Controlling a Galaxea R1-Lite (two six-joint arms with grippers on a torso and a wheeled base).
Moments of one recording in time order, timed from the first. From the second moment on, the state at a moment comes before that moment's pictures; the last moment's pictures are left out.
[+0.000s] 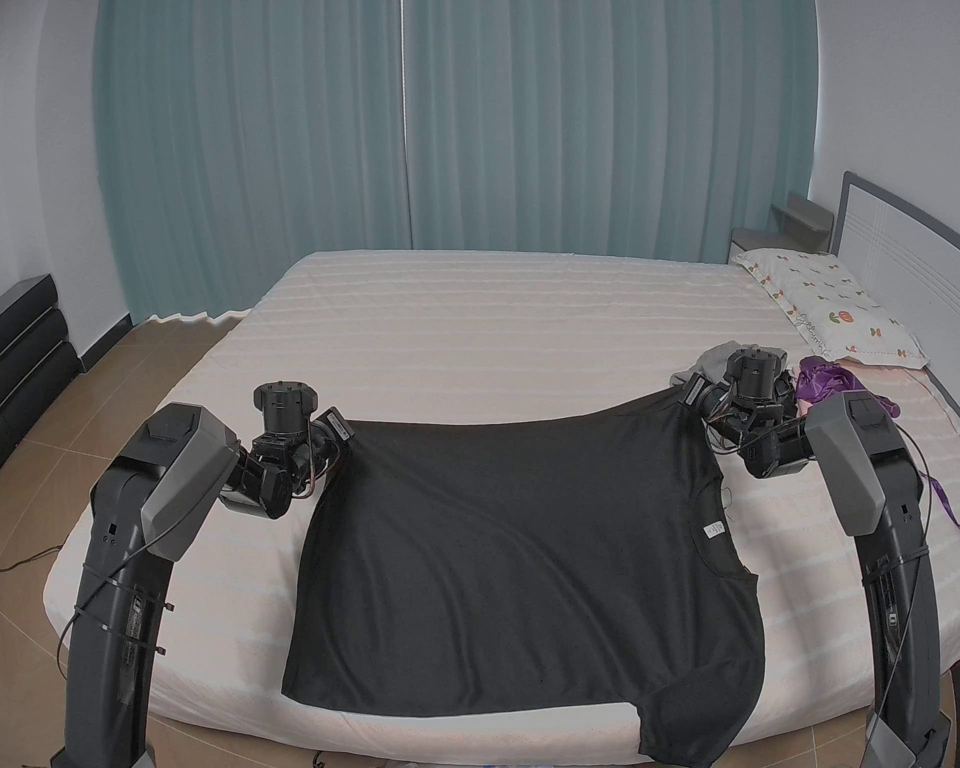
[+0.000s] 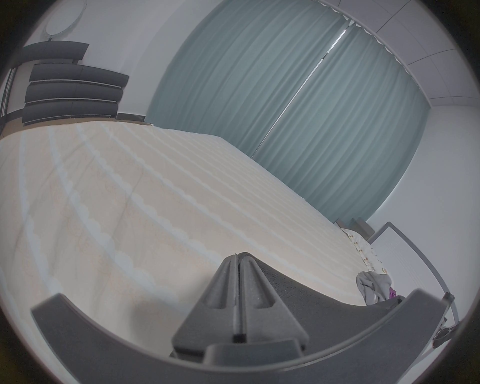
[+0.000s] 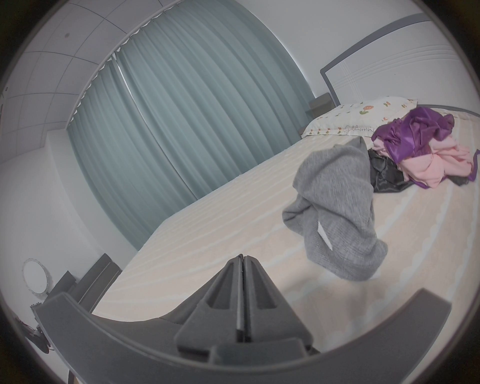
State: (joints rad) left arm -0.12 2.68 -1.68 -0.67 0.07 -0.65; right arm 0.05 2.73 -1.88 -0.61 0.03 0.53
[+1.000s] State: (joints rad) left arm -0.12 2.68 -1.58 -0.65 0.08 -0.67; right arm 0.03 2.64 -1.56 -0.68 0.03 0.57
